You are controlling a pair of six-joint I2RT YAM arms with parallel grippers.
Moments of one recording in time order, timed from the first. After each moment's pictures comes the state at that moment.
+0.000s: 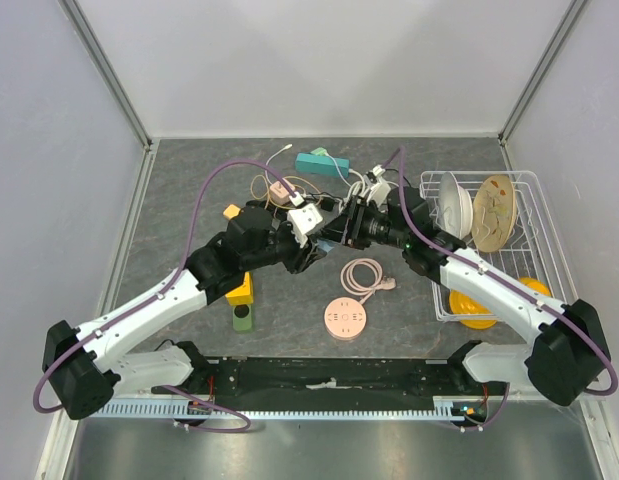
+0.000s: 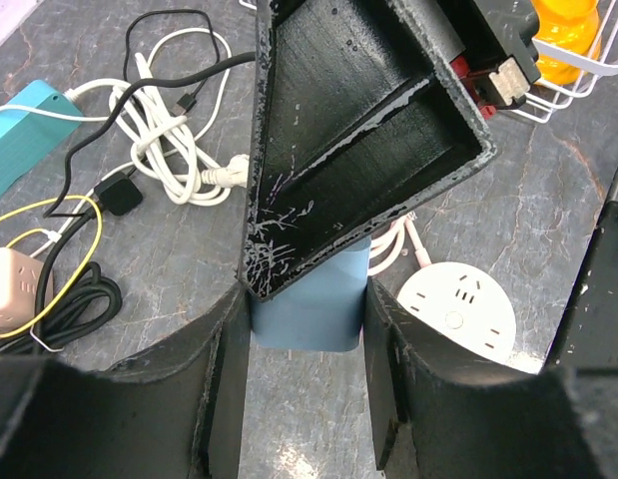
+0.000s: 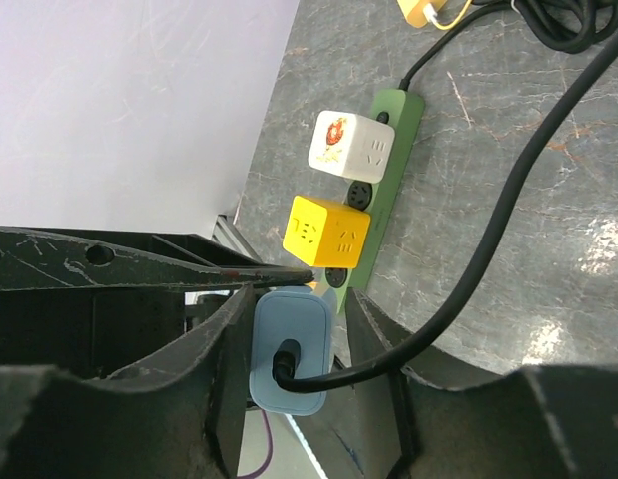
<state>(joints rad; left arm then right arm) -0.81 1.11 0.91 -0.16 0.22 0.16 0.63 1.26 0.91 0.02 -0.41 0.87</state>
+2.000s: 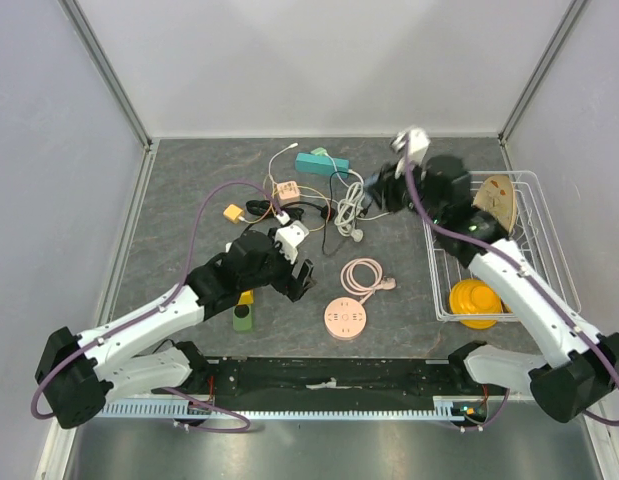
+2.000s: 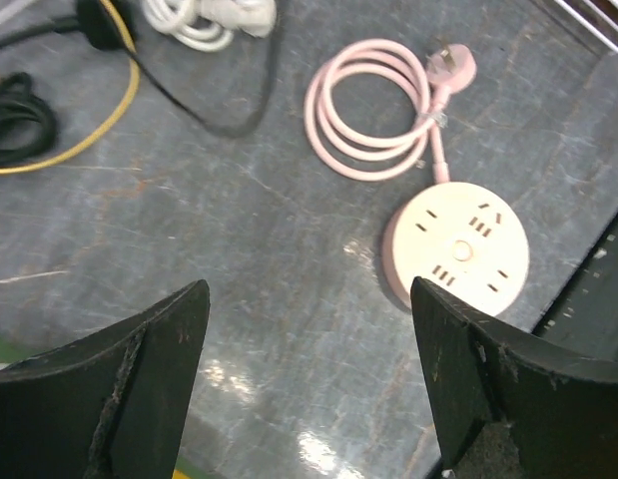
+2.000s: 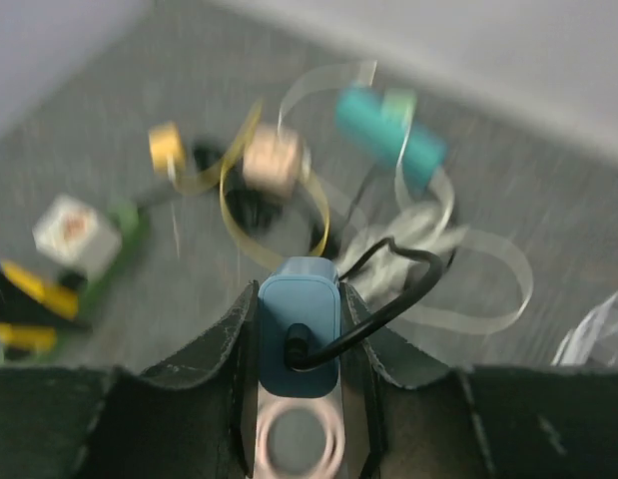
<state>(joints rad) -0.82 1.02 0.70 -0.19 0.06 -0.03 0.48 1.18 1.26 -0.22 -0.12 0.06</state>
